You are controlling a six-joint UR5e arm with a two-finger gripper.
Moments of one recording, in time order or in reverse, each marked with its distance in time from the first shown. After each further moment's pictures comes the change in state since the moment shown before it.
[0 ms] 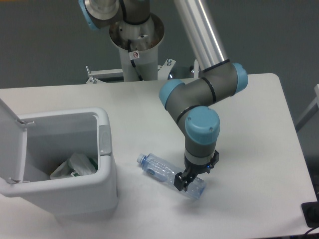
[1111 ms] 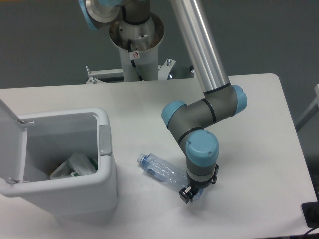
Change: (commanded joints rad) arm -0.012 -0.081 0.035 0.020 0.038 -0.060
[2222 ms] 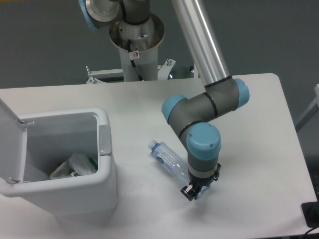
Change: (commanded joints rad) arm 0.031 0.132 0.109 -0.011 -0.146 0.017
